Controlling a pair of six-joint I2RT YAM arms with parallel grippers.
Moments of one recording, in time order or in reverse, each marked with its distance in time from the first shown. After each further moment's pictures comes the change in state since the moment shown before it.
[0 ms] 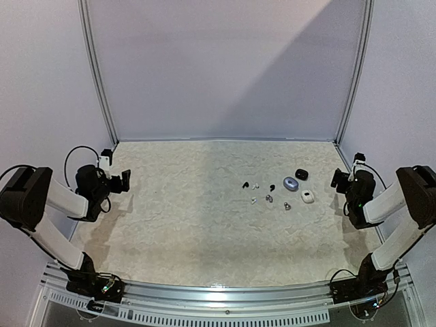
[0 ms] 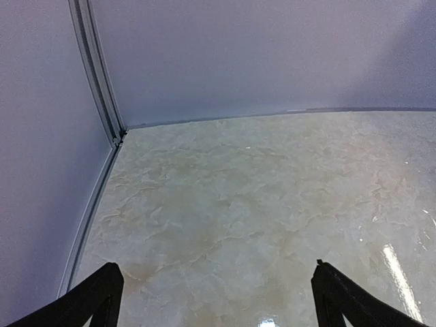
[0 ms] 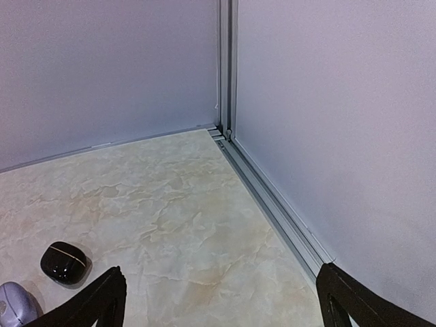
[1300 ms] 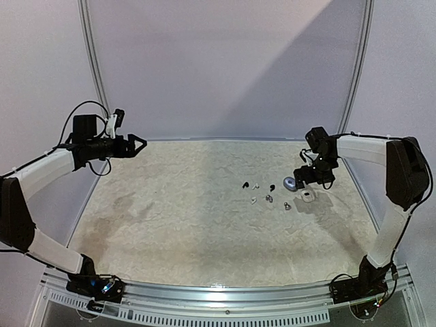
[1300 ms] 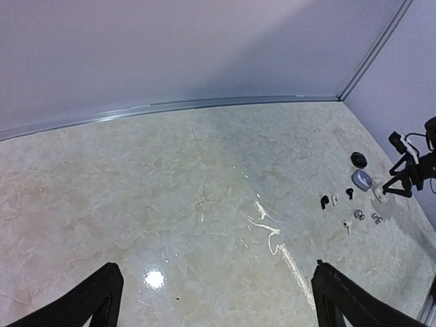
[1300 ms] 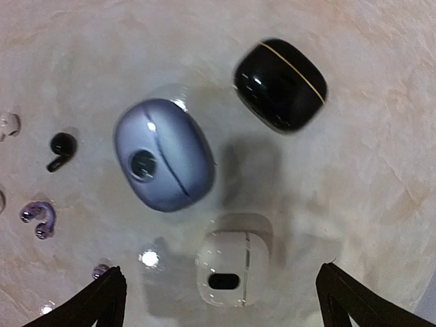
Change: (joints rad) left arm -0.074 -0.184 0.624 -1.057 0.451 -0.177; right arm 0.248 0.257 0.983 -1.787 -0.323 0.010
